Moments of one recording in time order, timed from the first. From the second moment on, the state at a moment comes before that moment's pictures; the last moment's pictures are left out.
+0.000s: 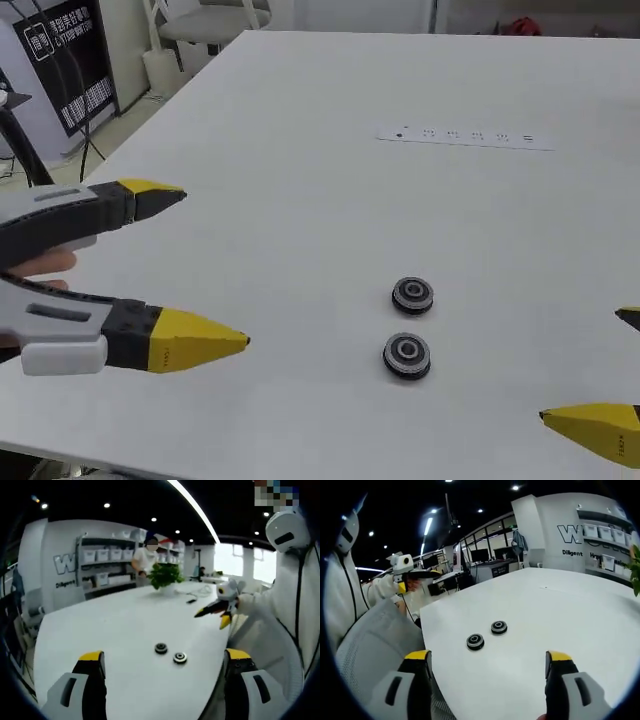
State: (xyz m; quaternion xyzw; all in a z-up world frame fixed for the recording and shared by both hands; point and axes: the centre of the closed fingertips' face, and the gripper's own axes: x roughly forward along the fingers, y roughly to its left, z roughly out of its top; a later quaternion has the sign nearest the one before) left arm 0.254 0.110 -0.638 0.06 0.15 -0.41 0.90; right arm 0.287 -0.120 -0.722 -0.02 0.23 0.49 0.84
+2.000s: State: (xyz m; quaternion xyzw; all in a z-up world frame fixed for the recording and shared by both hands) left arm 0.301 -0.006 -0.702 0.06 0.15 -0.53 0.83; right arm 0.304 -0.067 -0.743 -0.06 0.21 0.58 0.79
